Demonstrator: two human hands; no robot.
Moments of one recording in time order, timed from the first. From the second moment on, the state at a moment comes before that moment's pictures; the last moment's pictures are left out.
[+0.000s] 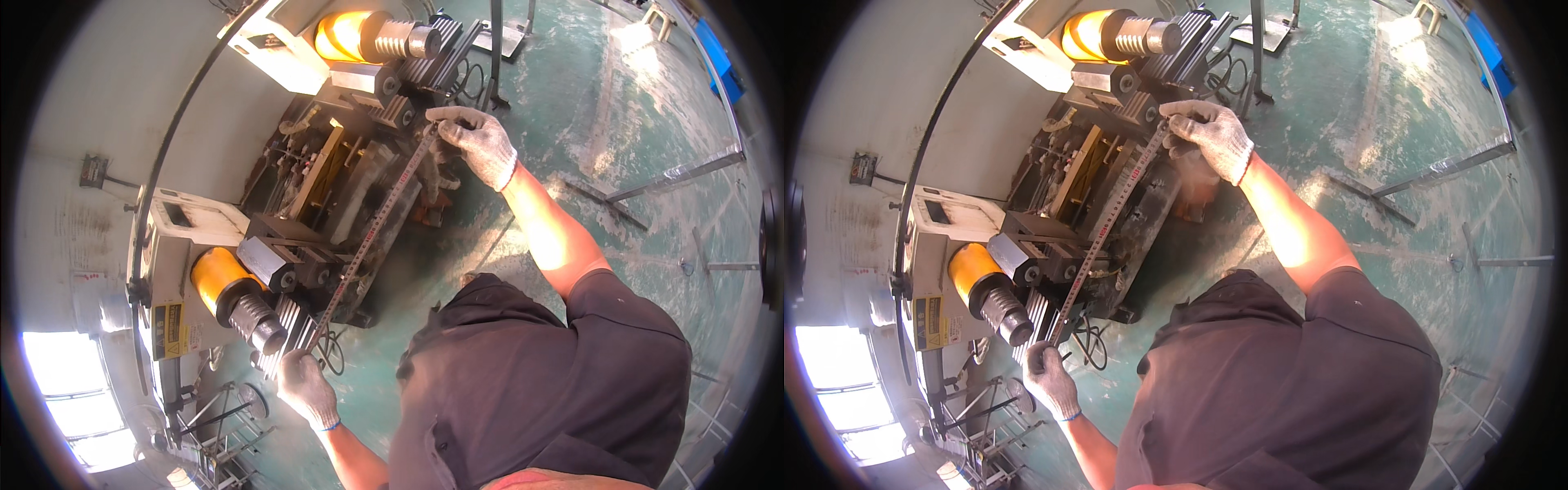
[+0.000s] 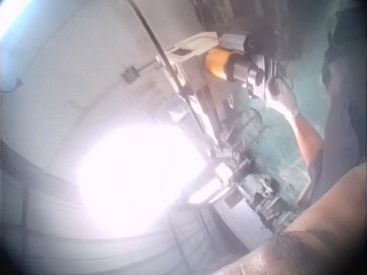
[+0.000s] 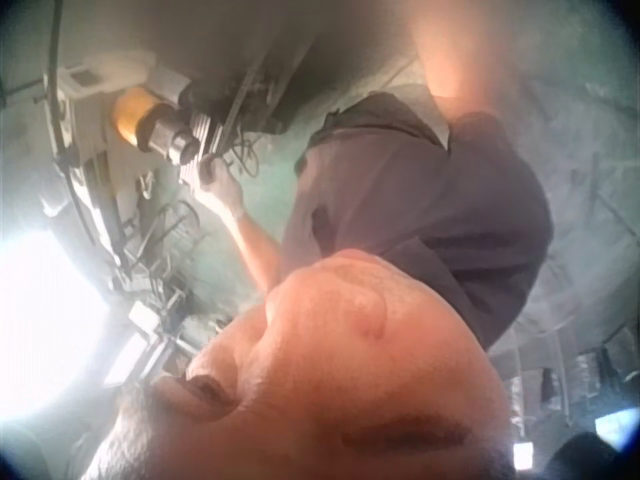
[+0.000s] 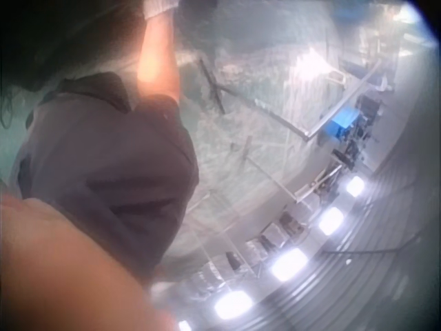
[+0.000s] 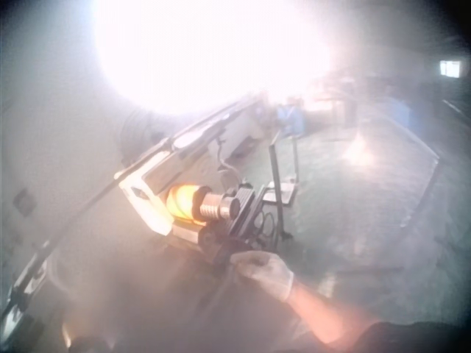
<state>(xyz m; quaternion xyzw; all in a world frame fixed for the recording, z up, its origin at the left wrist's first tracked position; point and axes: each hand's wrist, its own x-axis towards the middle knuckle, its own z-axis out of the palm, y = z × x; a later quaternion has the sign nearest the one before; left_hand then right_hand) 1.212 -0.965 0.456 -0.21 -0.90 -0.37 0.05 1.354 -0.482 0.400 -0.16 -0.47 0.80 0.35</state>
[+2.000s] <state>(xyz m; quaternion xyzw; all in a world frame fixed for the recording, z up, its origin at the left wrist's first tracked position) 1.169 -1.016 0.509 -0.13 -0.95 -0.30 0.00 1.280 -0.235 0.363 -0.34 -0.49 0.67 0.45</state>
